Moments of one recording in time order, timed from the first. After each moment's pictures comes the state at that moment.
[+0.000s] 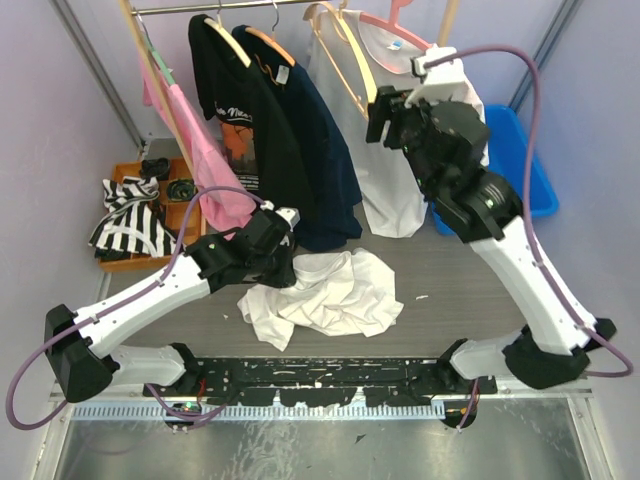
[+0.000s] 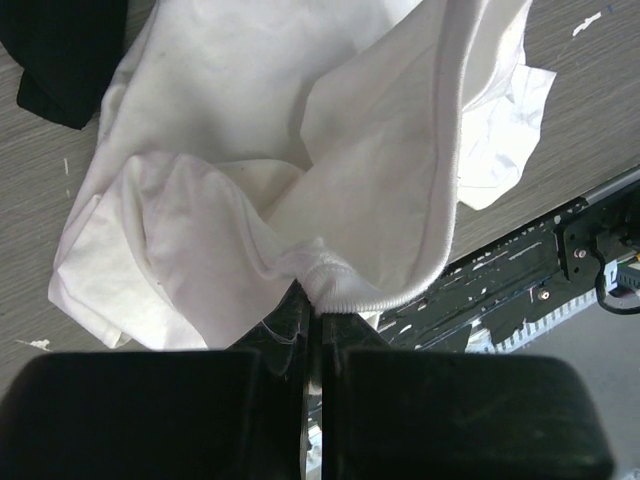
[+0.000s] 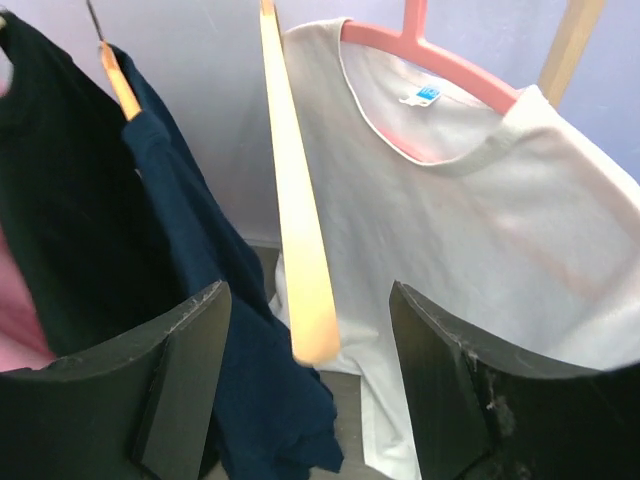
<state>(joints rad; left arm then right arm) -0.90 1.24 1.10 -0.77 -0.05 -0.58 0.72 1.29 1.81 -0.46 0.53 0.06</state>
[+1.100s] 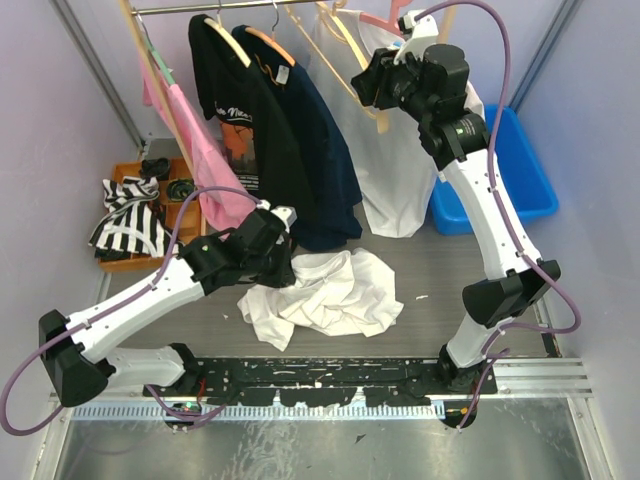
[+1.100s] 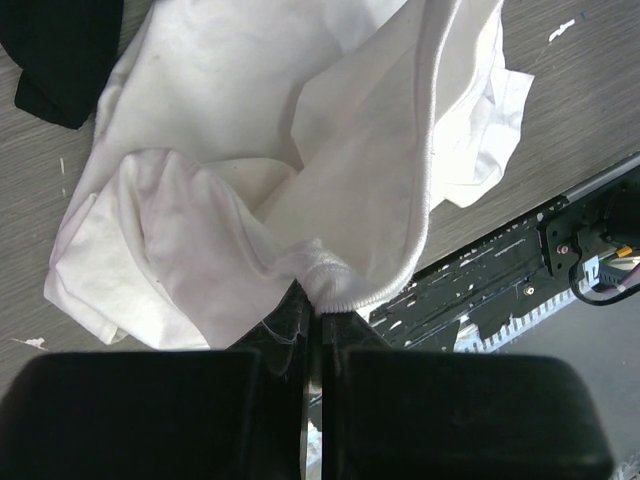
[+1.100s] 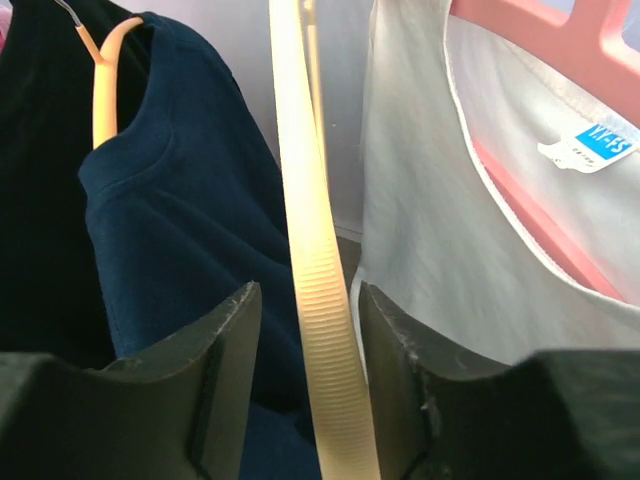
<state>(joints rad) -0.90 1.21 1.10 -0.77 -0.04 -0.59 0.36 1.70 2.08 -0.42 -0.16 0.19</state>
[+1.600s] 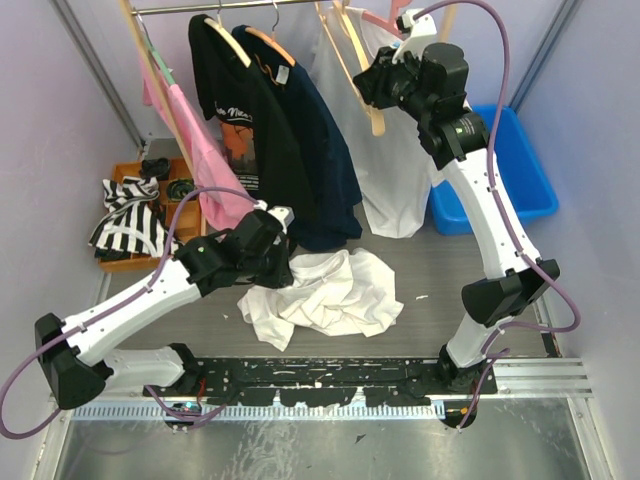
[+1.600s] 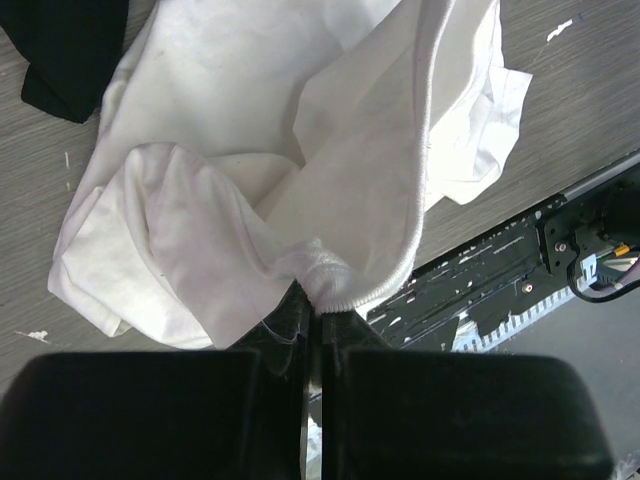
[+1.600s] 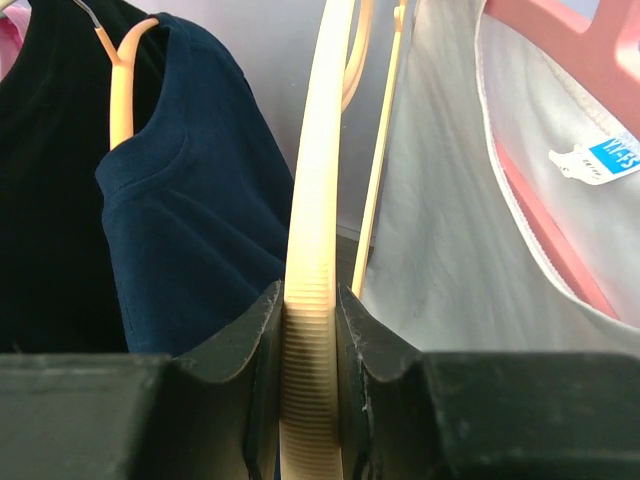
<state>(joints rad) -0.90 1.19 1.10 -0.79 -0.04 -0.59 0.36 1.71 2.09 -0.42 -0.18 0.19</state>
